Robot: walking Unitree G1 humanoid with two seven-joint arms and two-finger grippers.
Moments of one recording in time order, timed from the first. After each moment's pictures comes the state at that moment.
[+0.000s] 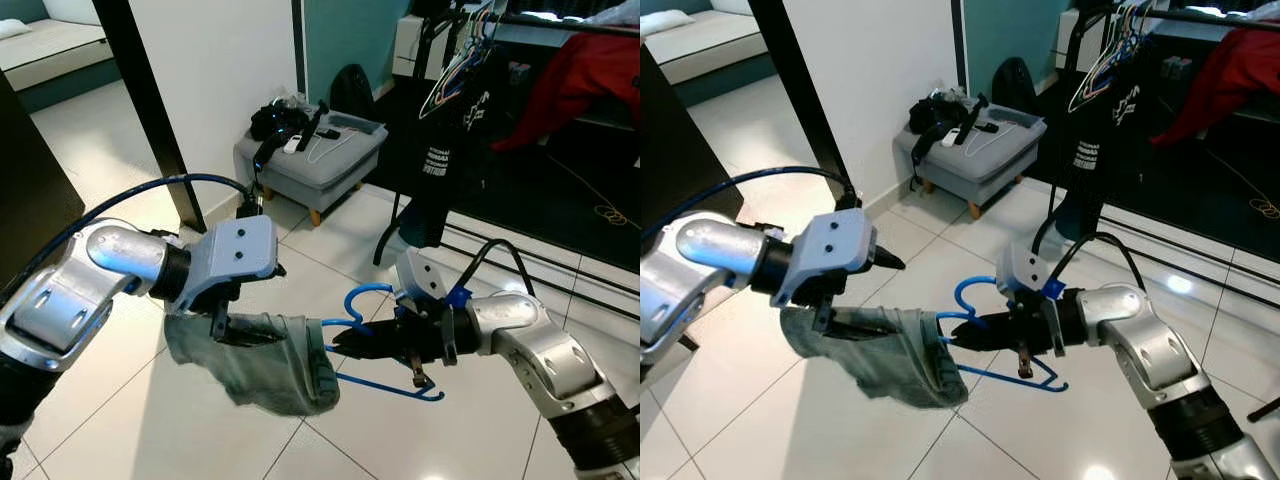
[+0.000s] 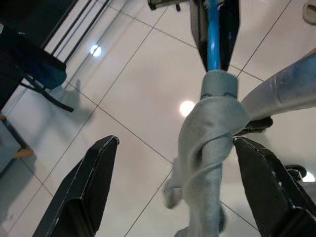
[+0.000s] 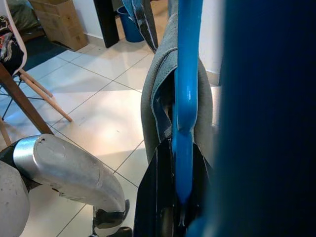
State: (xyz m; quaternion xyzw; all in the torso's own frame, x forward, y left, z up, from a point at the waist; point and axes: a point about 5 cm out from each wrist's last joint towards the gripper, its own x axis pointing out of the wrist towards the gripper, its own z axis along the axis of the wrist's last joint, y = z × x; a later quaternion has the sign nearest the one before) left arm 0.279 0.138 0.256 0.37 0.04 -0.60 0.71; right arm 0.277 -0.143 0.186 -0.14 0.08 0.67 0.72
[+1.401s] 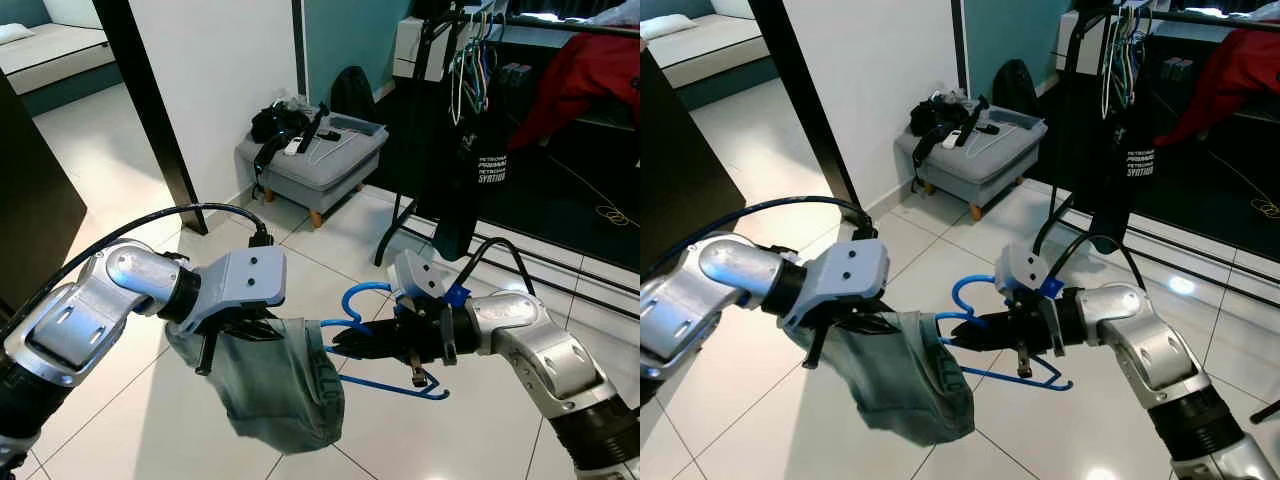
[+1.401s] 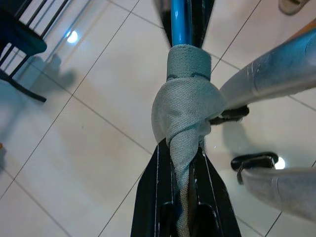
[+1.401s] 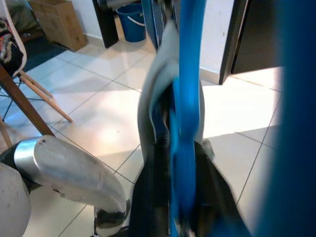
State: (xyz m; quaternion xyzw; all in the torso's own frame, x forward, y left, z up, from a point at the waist) left arm 0.275 0.132 0.232 0.36 0.08 -0.62 0.70; right arm 0.278 -0.141 0.189 -0.14 0.09 0.67 0.72
